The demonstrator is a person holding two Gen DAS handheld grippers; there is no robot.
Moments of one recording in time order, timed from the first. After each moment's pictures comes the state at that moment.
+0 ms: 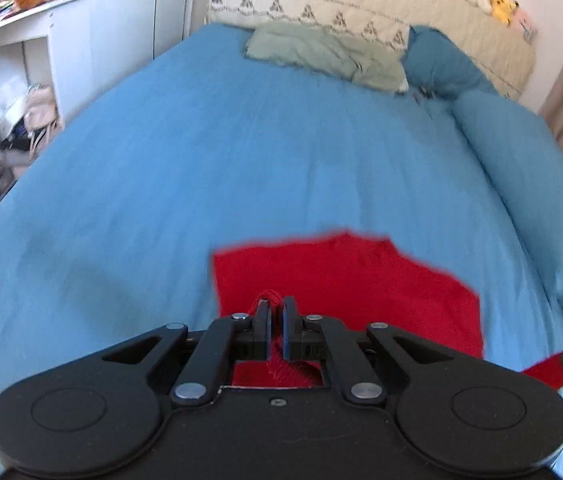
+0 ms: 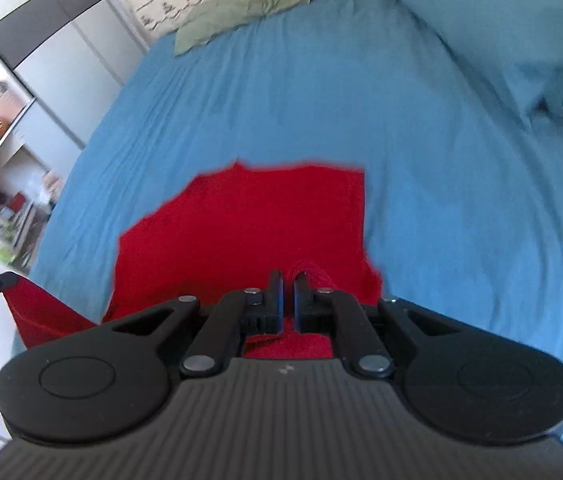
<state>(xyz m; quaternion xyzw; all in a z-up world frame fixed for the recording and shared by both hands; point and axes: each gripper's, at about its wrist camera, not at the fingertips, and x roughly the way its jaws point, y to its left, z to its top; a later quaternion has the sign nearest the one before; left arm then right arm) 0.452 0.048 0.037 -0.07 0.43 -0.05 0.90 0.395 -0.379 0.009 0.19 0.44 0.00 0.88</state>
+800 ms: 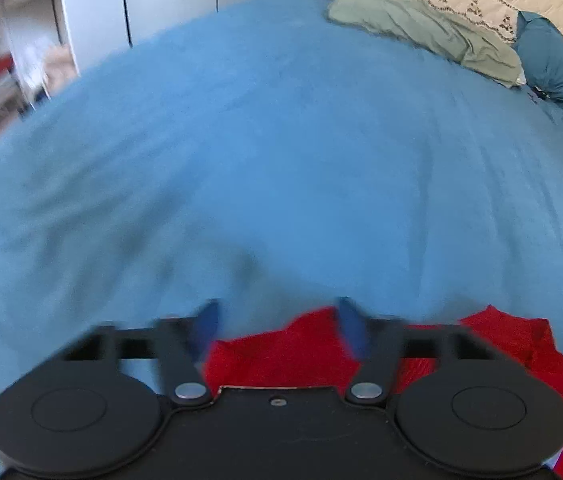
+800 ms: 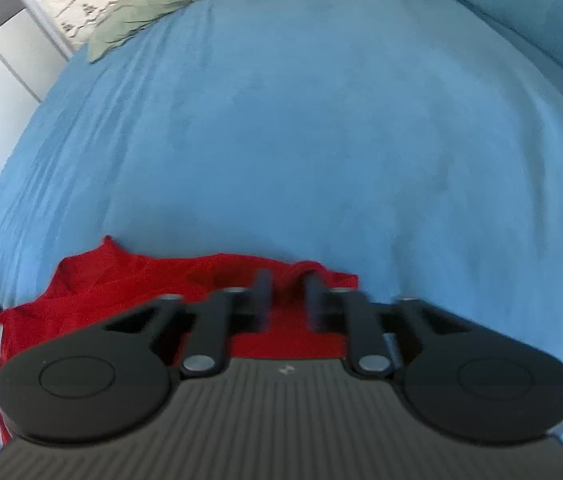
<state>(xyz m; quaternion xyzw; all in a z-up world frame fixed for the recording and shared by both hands) 0.621 0.026 -0.118 -0.05 0.45 0.08 0.89 0.568 -0.399 -0.138 0.19 0.45 -0.07 0.87</state>
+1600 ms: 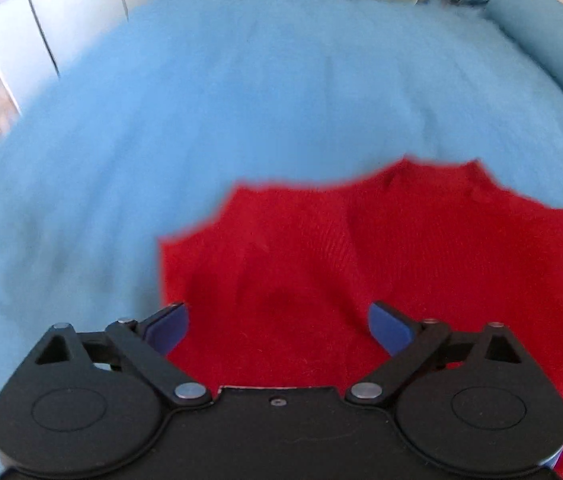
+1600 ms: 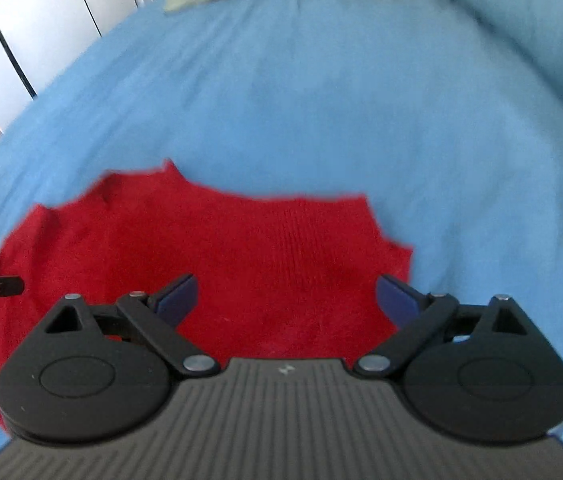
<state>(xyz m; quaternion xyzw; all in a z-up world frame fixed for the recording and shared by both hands) 0.539 -0.027 -0.113 0.07 0.47 -0.02 0.88 0.523 -0.353 -0.116 0.08 0.42 0.01 0.90</state>
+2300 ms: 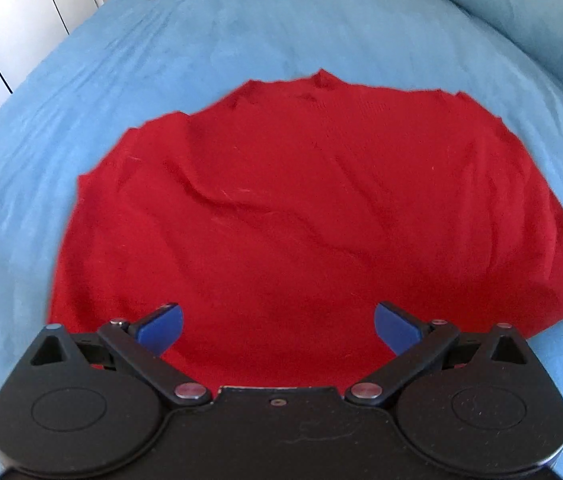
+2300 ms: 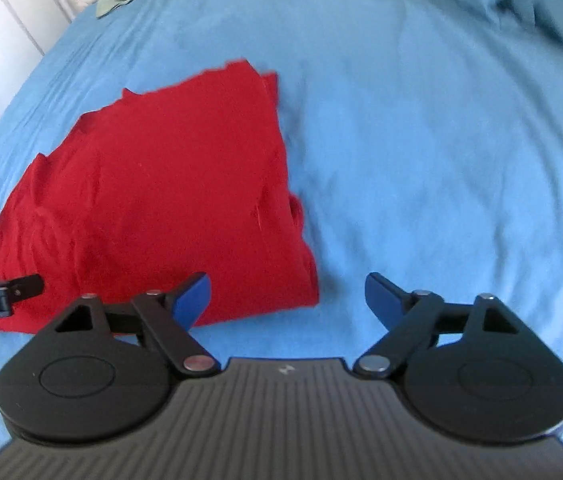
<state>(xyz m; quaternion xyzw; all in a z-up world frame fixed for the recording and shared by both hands) 0.445 -0.114 -0.141 0.12 0.50 -0.08 0.85 0.364 -0.373 -0.157 0.21 0.49 -0.08 0.84</state>
